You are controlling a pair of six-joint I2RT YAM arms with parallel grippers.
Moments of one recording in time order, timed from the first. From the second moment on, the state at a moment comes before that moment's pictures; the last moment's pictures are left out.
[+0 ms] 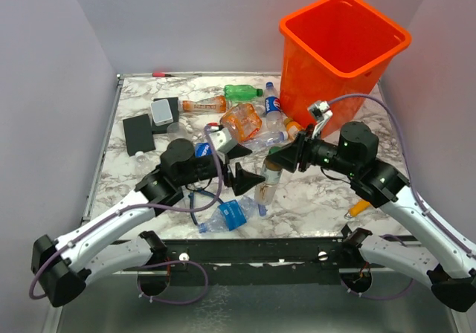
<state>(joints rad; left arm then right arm) -0.82 1.00 0.81 0.08 0.50 -0.17 0.69 0.91 0.97 -0.27 -0.37 0.49</state>
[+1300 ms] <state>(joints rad) -0.82 0.53 0.48 0.20 -0.49 -0.16 0.28 1.61 1.99 -0.05 0.61 0.10</state>
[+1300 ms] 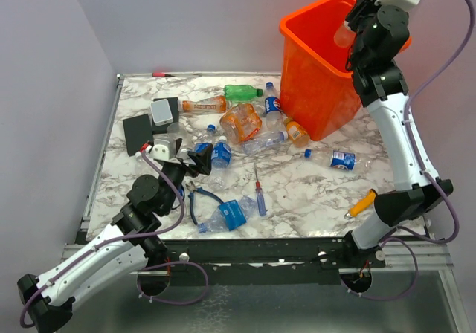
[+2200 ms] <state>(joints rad) -0.82 0.66 0.50 0.15 -0.56 -0.17 0.37 1.17 1.66 -0.16 -0.13 0.38</state>
